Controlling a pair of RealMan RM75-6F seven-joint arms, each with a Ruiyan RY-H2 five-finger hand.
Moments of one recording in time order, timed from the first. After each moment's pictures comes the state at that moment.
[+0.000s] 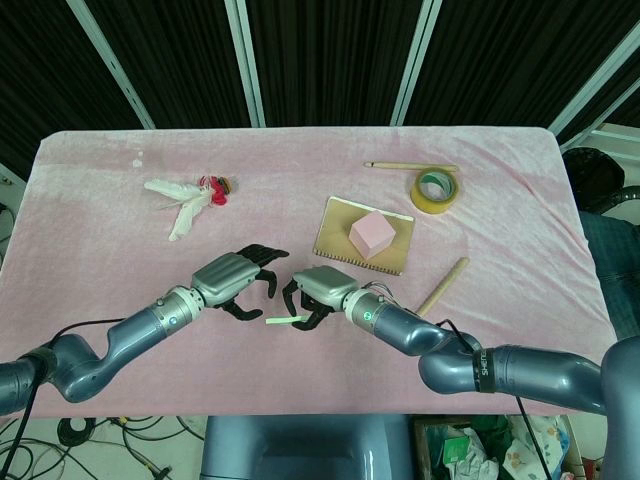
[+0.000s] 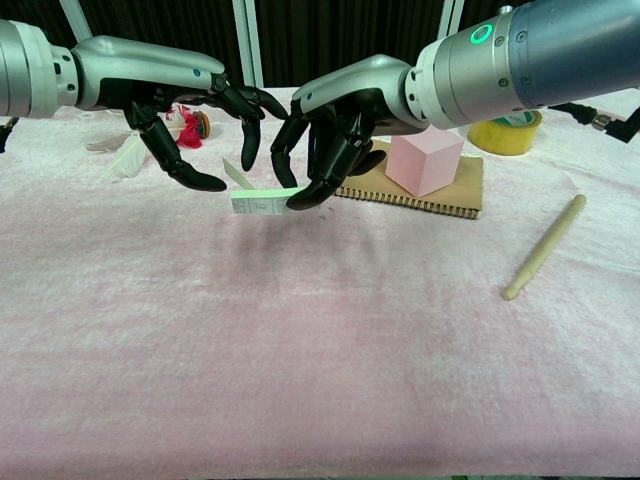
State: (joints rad) left arm -0.93 -1.20 -0.16 -1.66 1.38 0.60 -0.23; right arm 1.16 -1.35 0.28 -1.63 -0.85 0.40 0.08
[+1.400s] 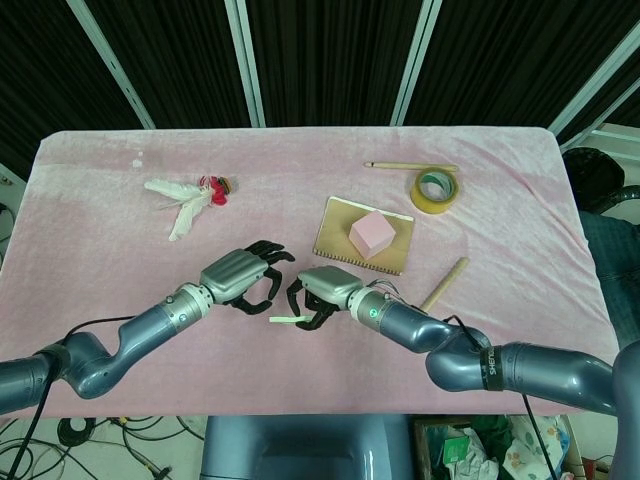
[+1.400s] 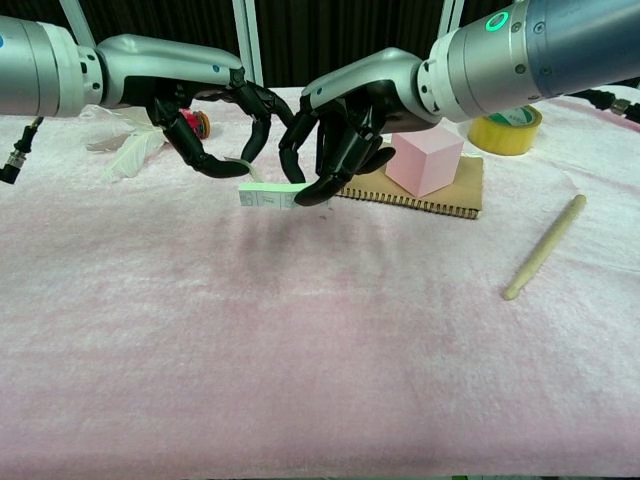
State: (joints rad) left arm -0.96 -1.25 -0.16 -1.63 1.34 0.62 -0.20; right arm 1.16 -1.32 0.28 -1.63 -0.92 0.35 0.19
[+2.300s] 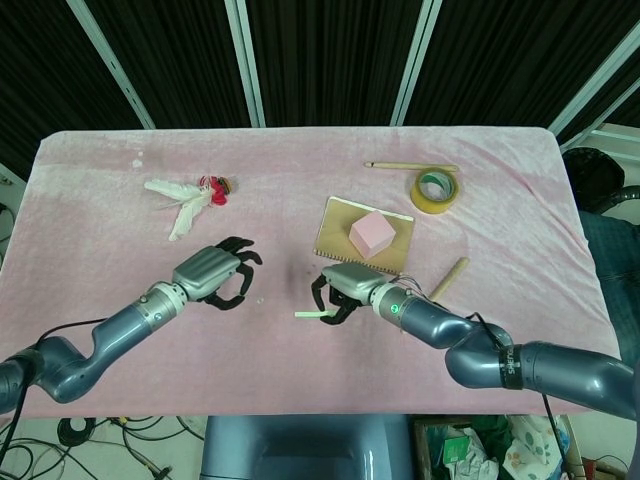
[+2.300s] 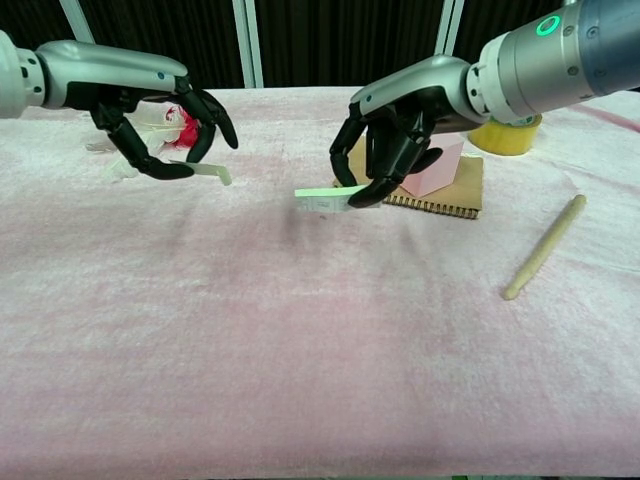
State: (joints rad) left arm -0.91 -1.17 -0.10 -1.63 1.34 0.65 -0.18; right arm 1.13 -1.25 0.23 -1.61 -0.97 0.33 0.22
